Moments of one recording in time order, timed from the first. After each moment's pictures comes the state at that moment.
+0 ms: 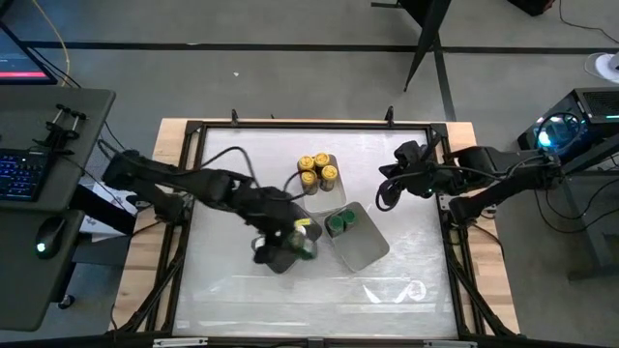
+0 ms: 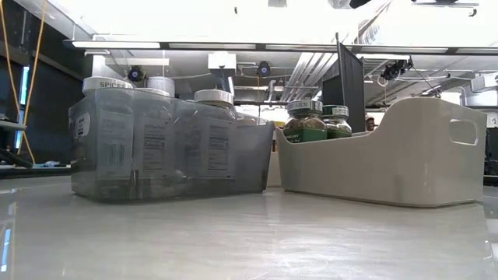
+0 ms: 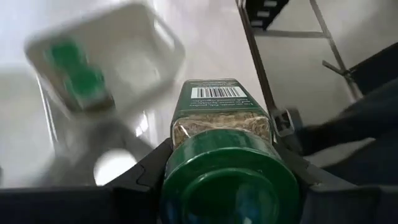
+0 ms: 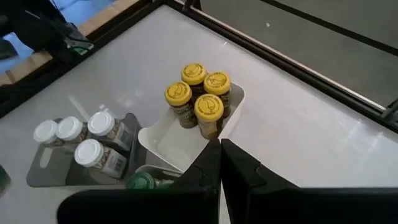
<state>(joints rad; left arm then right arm) -0.24 1.52 1.48 -0.78 0.14 -0.21 0.21 1.19 1.43 -1.13 0.61 0.83</state>
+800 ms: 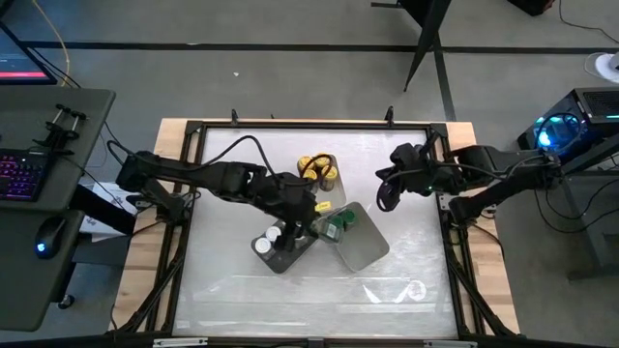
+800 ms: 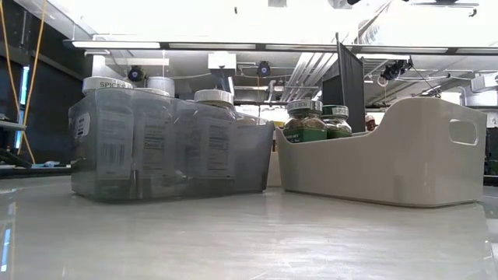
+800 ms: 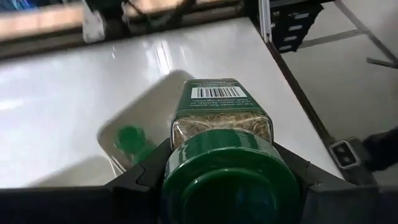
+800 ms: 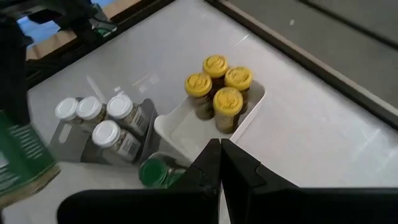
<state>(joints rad) -0.18 1.66 1.67 -0.73 0.06 0.07 0.20 1.19 1.43 -1.08 0.51 0.72</state>
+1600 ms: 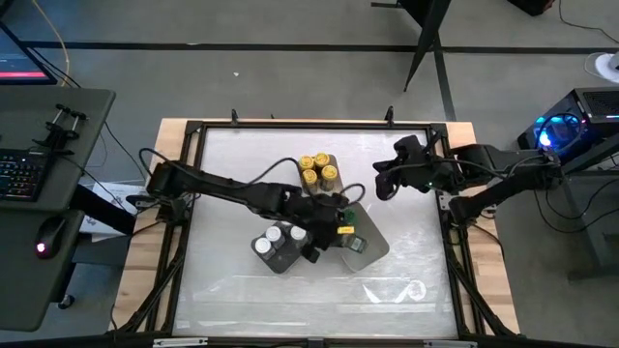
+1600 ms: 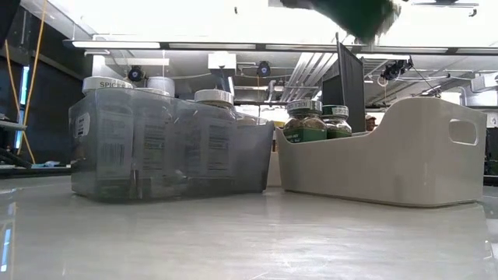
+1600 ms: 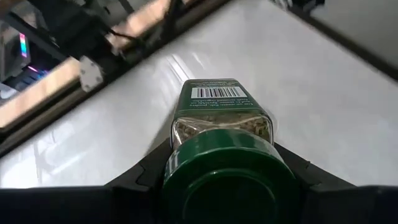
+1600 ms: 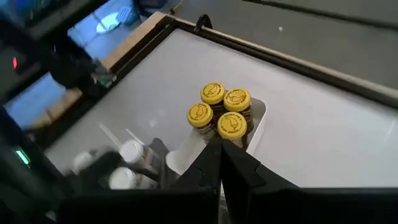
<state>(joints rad) -0.18 1.90 1.67 -0.45 0.02 0.46 0.19 1.19 1.43 -1.00 0.59 0.89</state>
